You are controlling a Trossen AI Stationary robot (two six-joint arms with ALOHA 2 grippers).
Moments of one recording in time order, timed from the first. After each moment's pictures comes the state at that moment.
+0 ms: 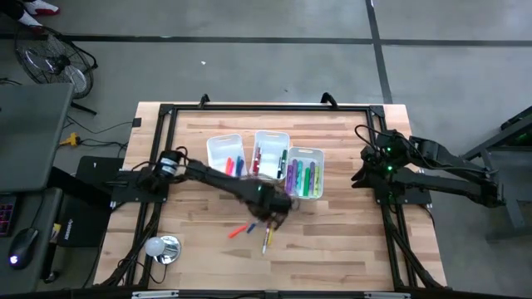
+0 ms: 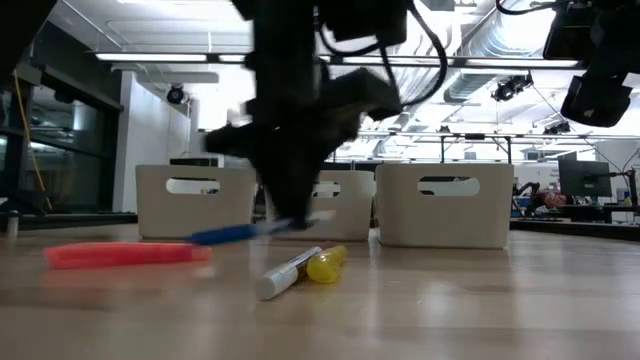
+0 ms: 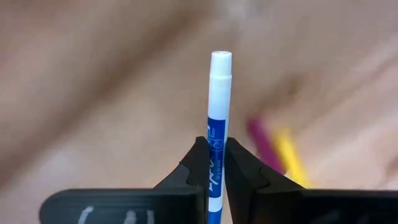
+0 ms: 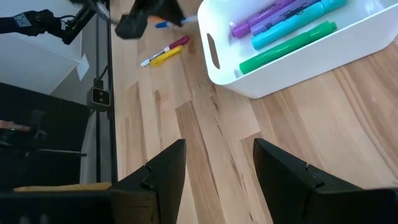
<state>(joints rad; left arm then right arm) -0.22 2.14 1.69 -0.94 0.03 -1.11 -0.37 0.47 0.59 -0.94 -0.56 0.36</state>
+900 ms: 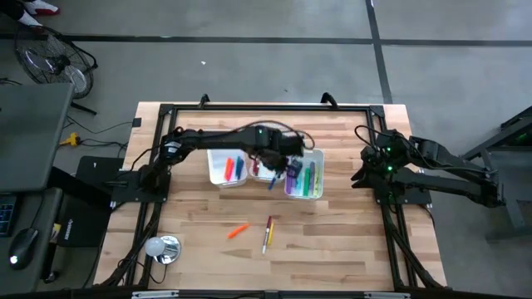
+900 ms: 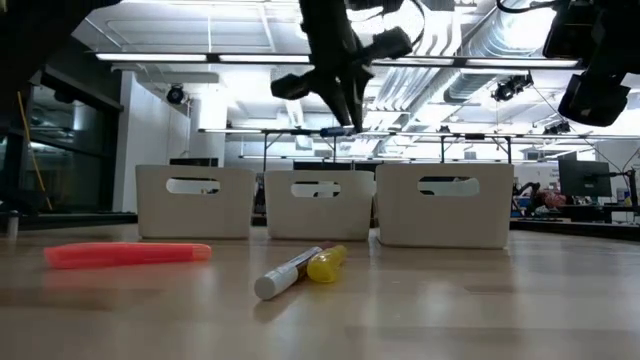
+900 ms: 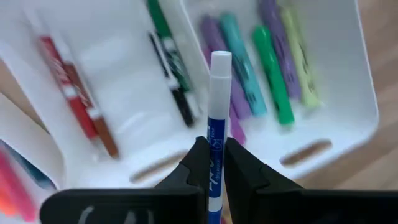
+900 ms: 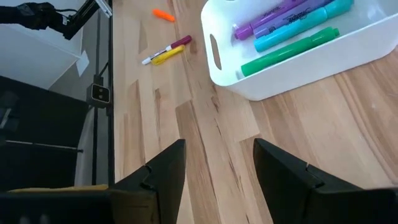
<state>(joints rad) 0.07 2.13 2.10 -1.18 -0.06 -1.00 -0.37 0.47 0.59 -0.93 -0.56 0.32</state>
